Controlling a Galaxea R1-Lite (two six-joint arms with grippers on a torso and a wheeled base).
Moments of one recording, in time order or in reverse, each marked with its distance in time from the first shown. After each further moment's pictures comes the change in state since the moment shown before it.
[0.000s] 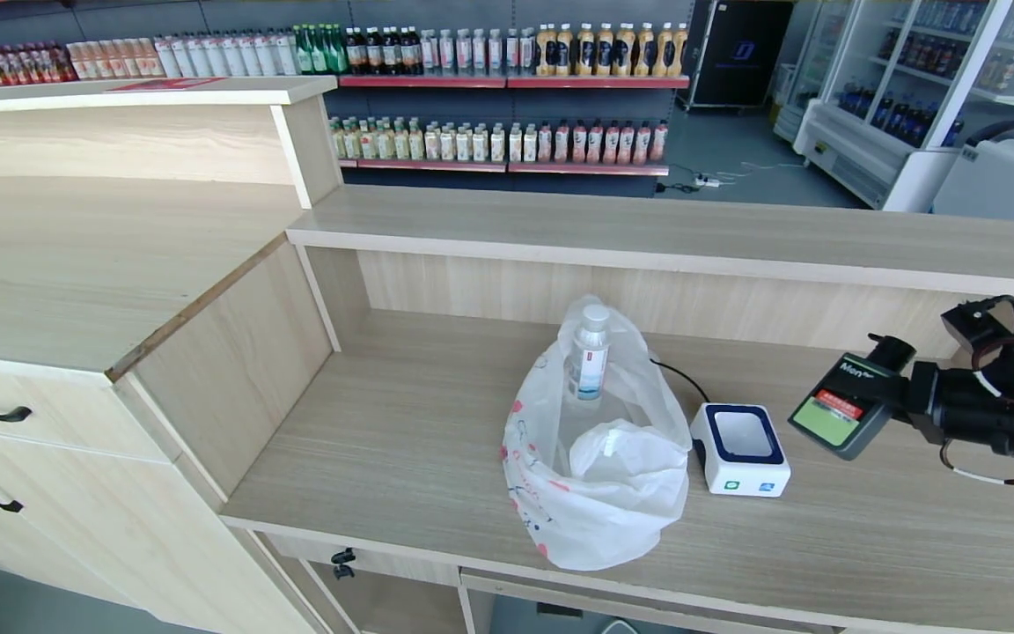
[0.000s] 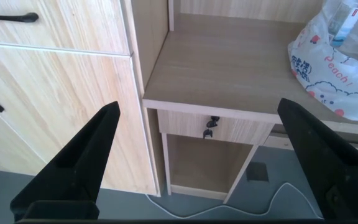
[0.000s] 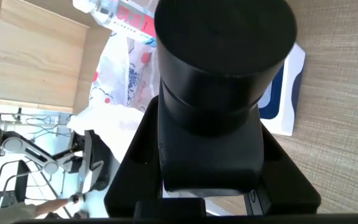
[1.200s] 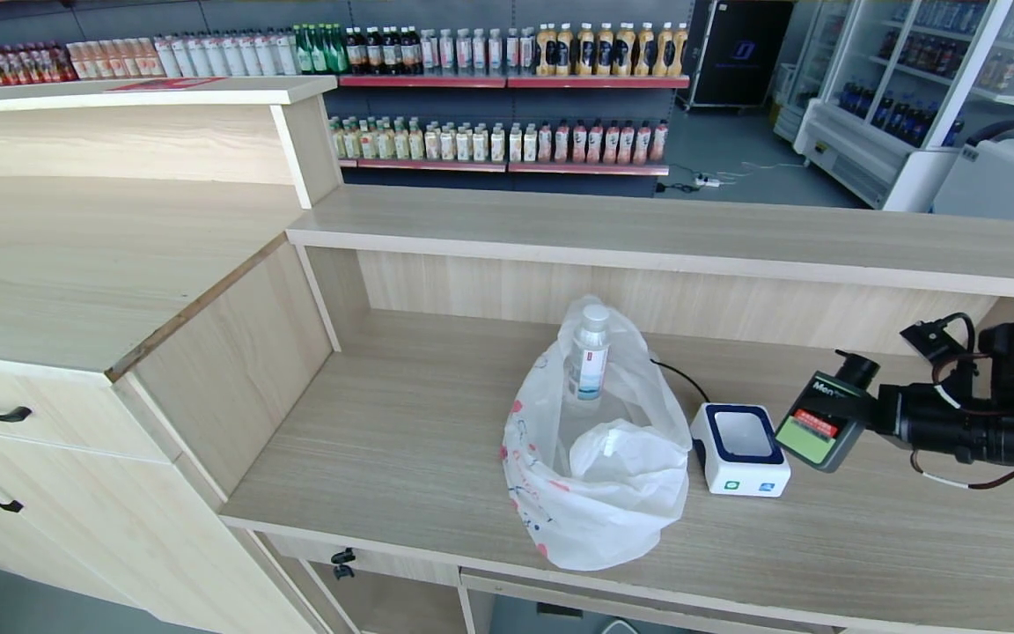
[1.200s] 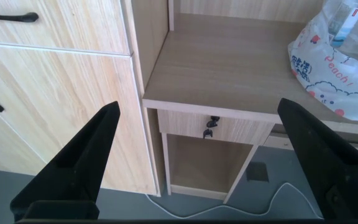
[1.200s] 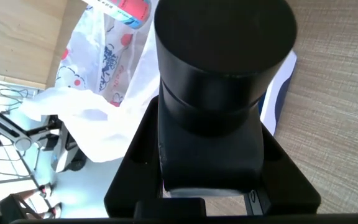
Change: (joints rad) left arm 0.000 0.000 0.000 0.000 0.000 0.000; right arm 0.013 0.137 -0.048 -0.005 0.022 -0.181
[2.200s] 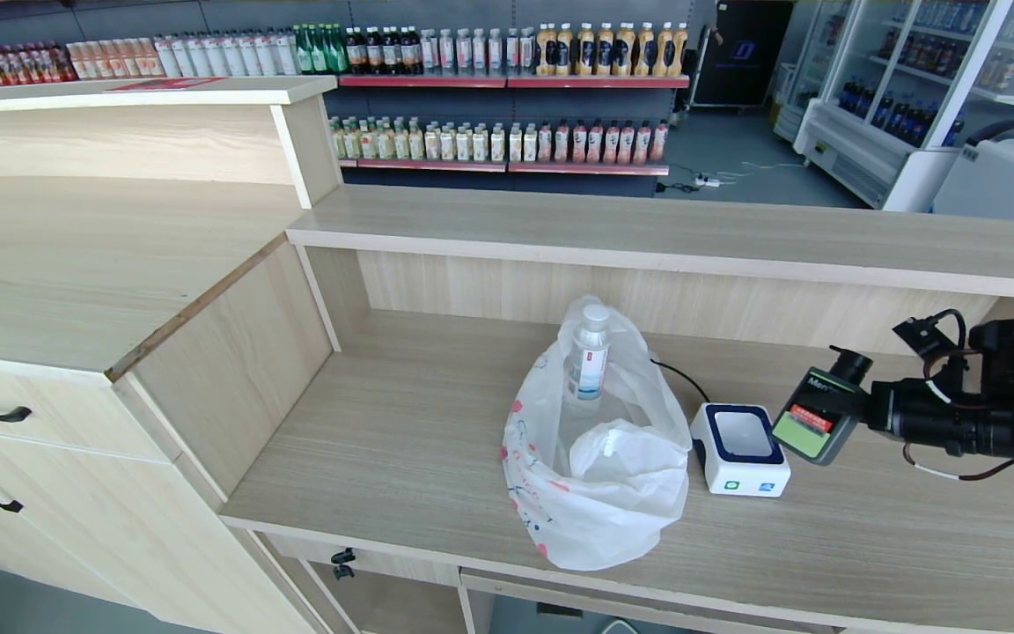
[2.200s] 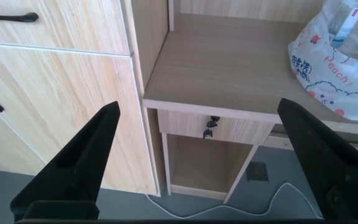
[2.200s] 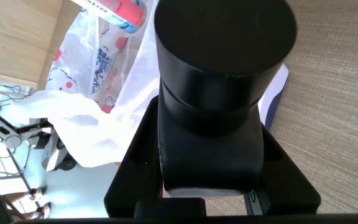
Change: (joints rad) left arm 0.000 0.000 0.000 0.000 0.000 0.000; right arm 0.001 0.042 -0.048 -0.004 0.003 -0.033
